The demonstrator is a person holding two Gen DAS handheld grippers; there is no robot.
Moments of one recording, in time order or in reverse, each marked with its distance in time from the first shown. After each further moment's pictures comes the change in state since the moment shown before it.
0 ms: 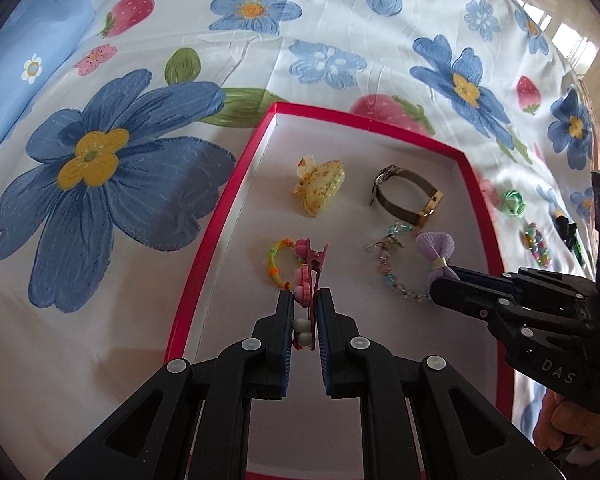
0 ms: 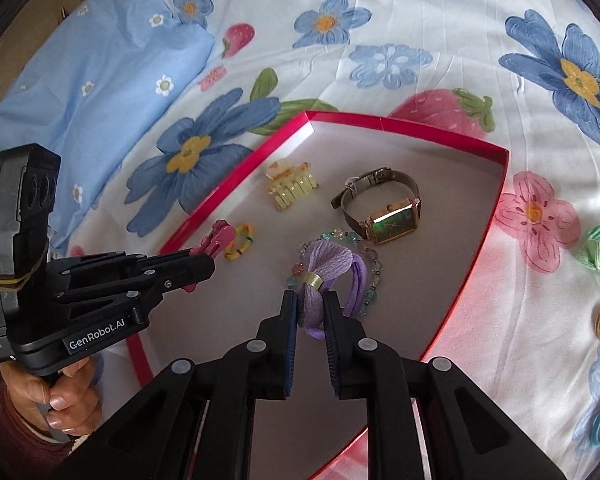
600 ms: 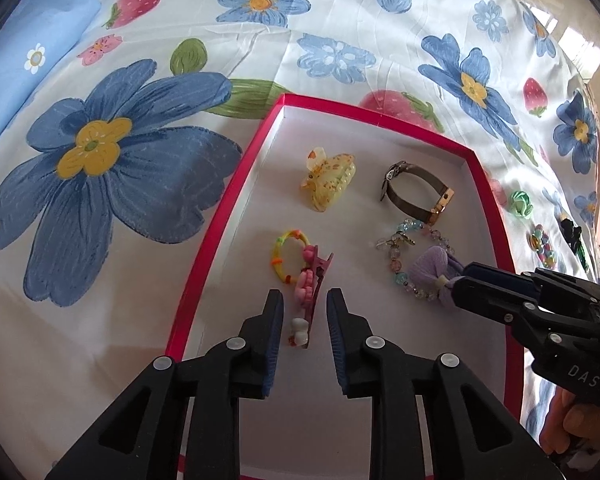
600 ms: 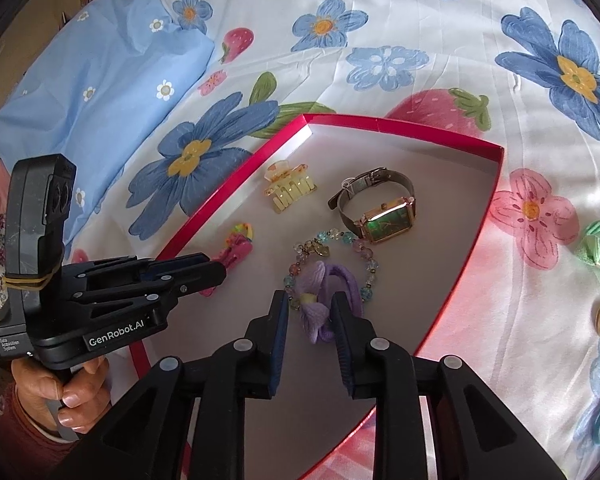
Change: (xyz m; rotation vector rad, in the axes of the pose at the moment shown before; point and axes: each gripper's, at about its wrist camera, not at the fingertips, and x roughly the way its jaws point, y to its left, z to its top) left arm 0.008 0.005 -0.003 -0.021 -0.001 0.002; right arm -0.006 -0.003 -0.001 0.012 -0.021 0.014
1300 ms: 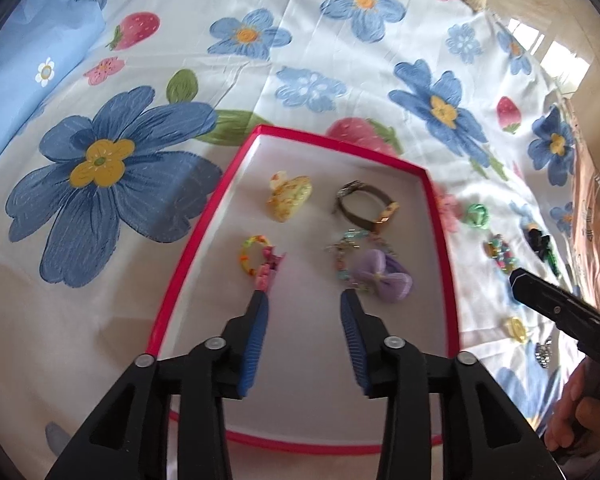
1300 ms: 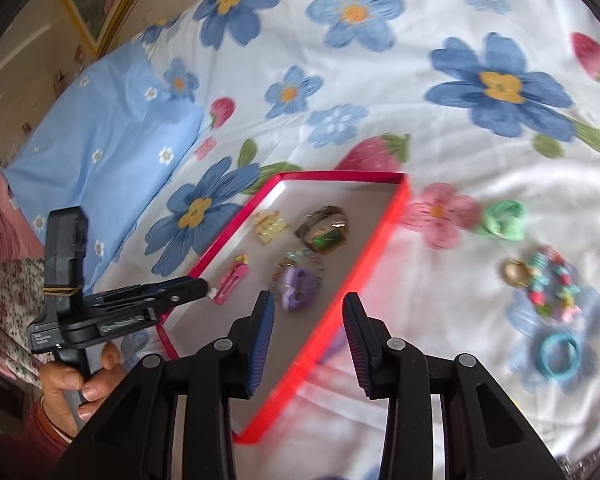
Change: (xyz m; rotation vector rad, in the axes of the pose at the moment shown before) left arm -0.060 -0.018 -0.020 -0.004 -0.077 -0.056; right arm -0.097 -0.032 -0.033 0.127 -0.192 -0.011
